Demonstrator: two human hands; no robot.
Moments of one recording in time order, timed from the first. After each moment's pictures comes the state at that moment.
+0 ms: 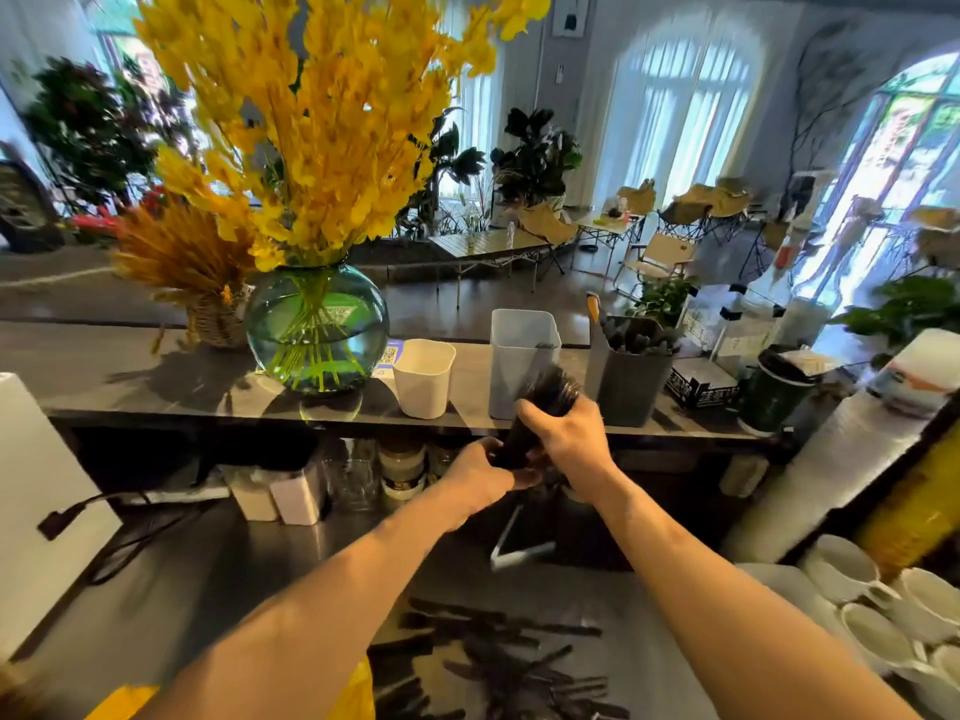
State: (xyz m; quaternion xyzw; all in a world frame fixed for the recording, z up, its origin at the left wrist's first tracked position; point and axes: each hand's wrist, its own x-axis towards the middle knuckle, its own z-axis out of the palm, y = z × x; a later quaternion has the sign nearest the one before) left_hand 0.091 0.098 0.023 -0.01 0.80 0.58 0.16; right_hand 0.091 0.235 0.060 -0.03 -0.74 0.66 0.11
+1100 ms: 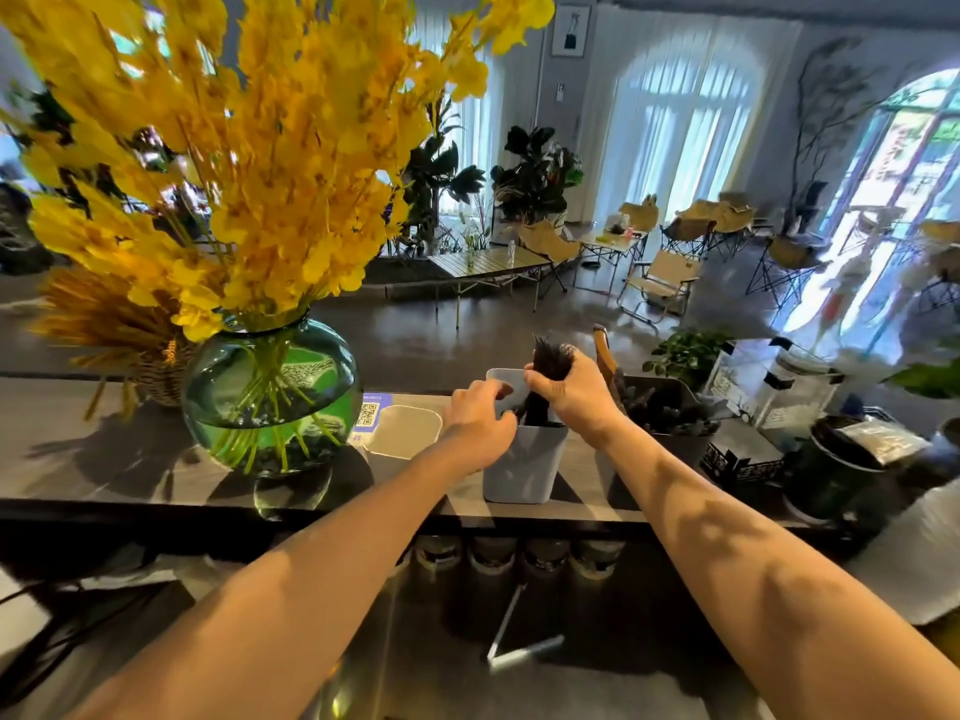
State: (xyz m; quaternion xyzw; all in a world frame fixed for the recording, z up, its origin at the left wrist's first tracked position) left_hand -0.094 0.120 0.081 0.10 0.92 0.38 -0.04; right_hand -0.119 0.284 0.095 0.03 -0.83 0.55 0.13
